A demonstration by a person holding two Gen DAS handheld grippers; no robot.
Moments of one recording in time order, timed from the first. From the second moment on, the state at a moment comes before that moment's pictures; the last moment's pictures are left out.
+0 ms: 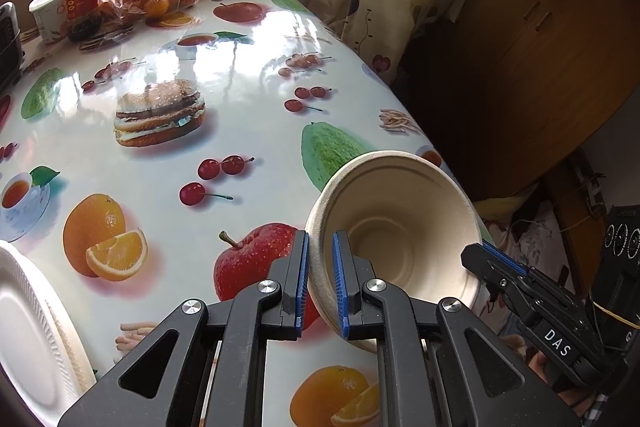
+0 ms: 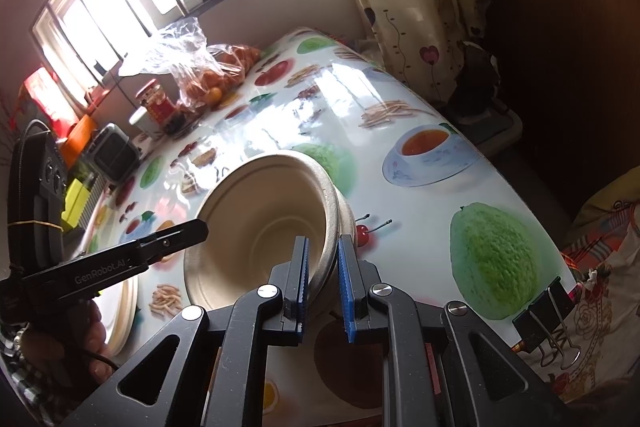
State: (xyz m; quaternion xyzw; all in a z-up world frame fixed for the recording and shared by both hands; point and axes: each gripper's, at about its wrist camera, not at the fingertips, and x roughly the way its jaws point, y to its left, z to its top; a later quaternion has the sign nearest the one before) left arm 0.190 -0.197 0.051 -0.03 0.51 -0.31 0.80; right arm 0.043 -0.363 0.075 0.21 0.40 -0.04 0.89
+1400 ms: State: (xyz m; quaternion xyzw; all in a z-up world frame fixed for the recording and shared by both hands) left arm 0.185 -0.194 0.055 -0.02 0.49 -0.31 0.82; right arm 0.036 -0.364 0.076 0.20 0.40 -0.06 0.89
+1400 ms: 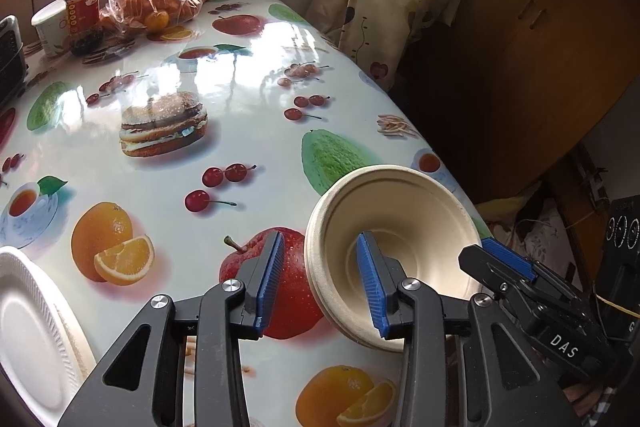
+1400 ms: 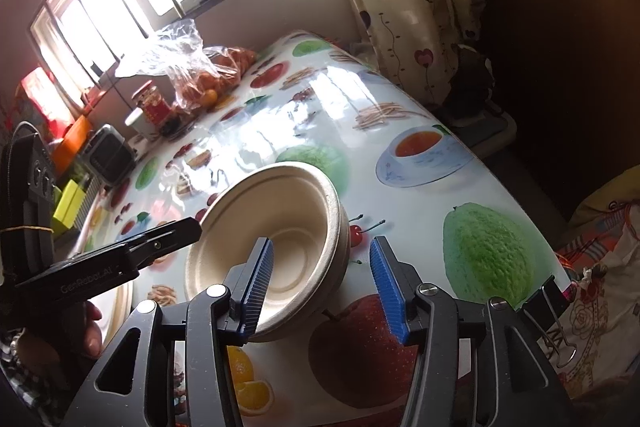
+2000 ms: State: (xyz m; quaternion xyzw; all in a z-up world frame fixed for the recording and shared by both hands) left arm 0.185 -0.190 0.047 -0.02 0.49 -0.30 0.82; right arm 0.042 -0.366 0.068 0.21 0.40 -0.06 0.89
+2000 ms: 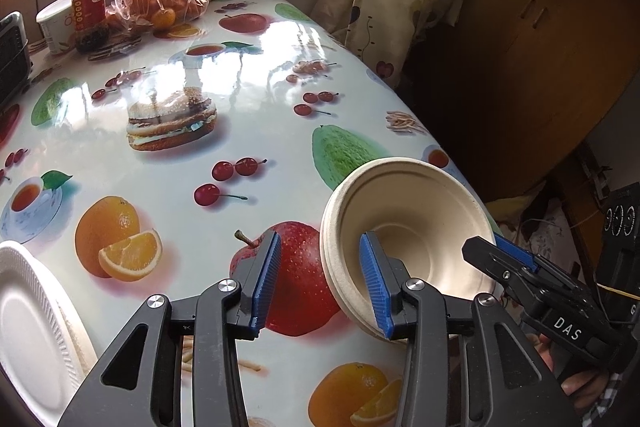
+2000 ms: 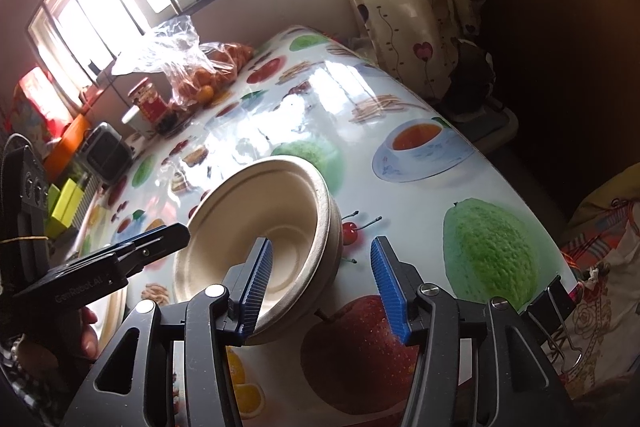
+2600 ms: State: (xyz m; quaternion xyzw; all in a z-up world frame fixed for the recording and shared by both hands) left arm 0.192 -0.198 0.033 -0.04 0.51 -0.31 0.80; right arm 0.048 -0.368 0.060 0.21 0.41 -0.04 0.89
